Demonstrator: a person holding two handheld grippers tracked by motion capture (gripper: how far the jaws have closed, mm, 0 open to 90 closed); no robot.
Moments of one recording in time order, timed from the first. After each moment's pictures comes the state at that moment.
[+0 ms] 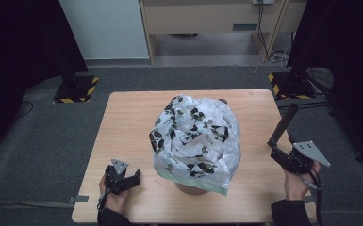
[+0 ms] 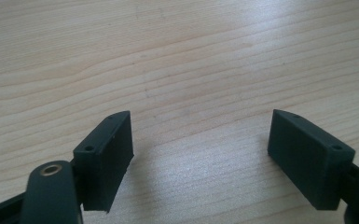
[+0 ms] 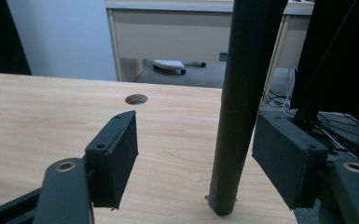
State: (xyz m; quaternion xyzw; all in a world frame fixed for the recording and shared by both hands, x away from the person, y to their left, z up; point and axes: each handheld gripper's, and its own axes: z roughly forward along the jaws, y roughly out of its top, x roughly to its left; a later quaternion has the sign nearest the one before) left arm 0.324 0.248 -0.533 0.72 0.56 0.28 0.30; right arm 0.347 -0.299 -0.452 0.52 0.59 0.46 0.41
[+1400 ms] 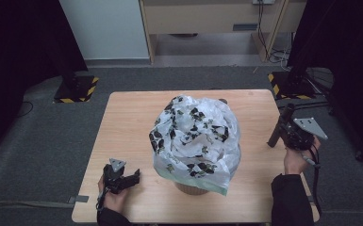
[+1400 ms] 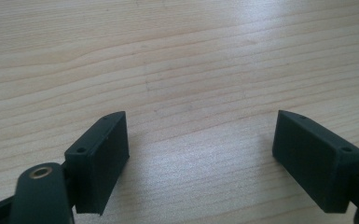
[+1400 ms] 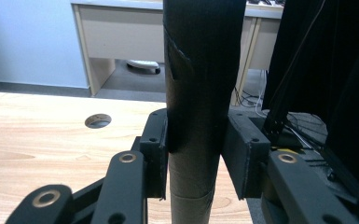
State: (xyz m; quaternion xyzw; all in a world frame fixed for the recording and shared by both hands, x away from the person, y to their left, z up) left arm 0.328 0.255 -0.534 0.72 0.57 0.25 0.31; right arm 0.403 -0.307 -0.425 0.54 0.58 0.42 0.44
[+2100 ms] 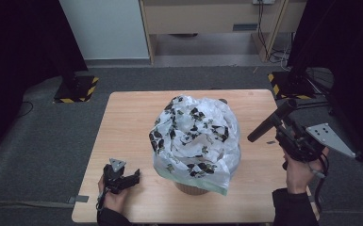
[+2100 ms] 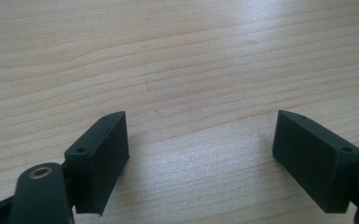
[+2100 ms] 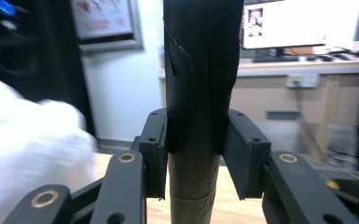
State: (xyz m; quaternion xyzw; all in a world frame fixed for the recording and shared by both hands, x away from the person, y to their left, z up) left arm 0.327 0.254 -0.534 0.72 0.57 0.25 0.30; right arm 0.321 -0.264 -0.338 0.44 0.55 0.60 0.38
